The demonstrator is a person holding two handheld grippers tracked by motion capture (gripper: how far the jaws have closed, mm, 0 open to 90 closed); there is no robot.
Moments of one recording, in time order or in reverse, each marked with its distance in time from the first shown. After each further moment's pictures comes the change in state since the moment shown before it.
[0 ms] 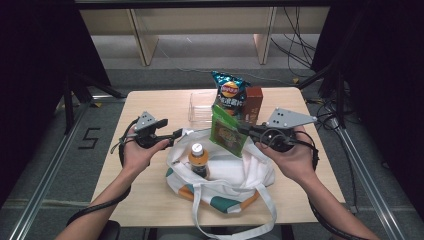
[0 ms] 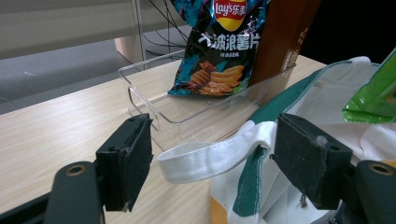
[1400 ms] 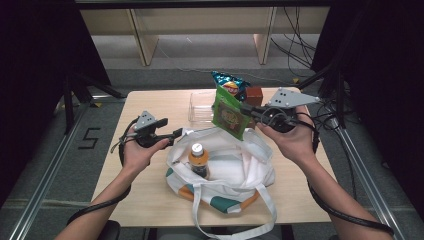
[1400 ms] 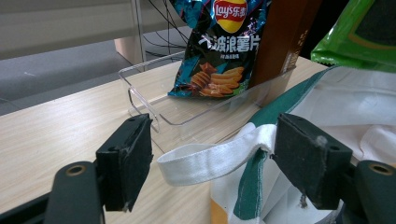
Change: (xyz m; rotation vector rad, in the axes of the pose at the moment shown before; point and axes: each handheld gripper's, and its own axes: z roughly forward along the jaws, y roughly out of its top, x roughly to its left) left arm 0.001 0.001 0.000 0.000 0.000 0.002; right arm -0.029 0.026 0.007 -0.030 -0.063 -0.013
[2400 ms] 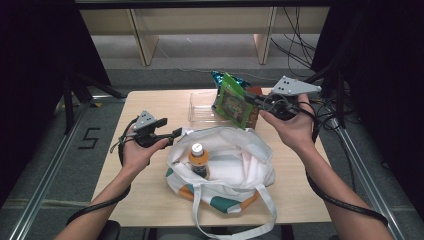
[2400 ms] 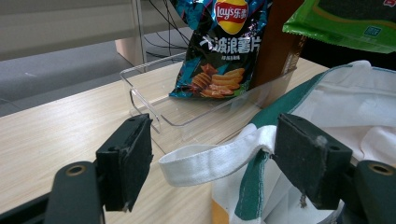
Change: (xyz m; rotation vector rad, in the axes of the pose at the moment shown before) left arm 0.001 0.000 0.000 -0.007 0.000 -0.003; right arm -0.027 0.004 0.009 -0.016 -0.062 0.028
